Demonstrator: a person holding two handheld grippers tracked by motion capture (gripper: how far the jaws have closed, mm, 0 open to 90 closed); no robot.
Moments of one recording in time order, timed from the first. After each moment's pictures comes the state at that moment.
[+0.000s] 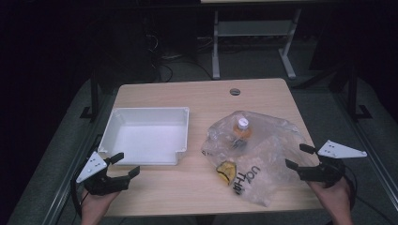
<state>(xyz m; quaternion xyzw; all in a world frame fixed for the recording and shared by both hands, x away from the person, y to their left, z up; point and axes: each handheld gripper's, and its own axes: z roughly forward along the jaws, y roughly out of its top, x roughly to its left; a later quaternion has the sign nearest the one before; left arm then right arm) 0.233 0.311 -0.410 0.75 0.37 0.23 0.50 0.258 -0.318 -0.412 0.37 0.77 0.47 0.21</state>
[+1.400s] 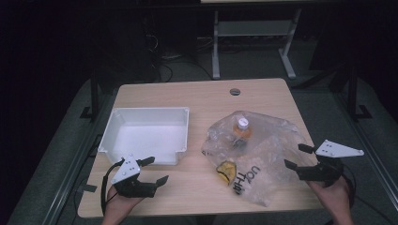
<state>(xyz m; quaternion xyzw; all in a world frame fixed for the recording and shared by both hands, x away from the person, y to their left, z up) 0.236 0.237 -0.418 0.81 0.27 0.18 0.49 0.261 -0.316 -0.414 0.36 0.78 0.46 0.21</state>
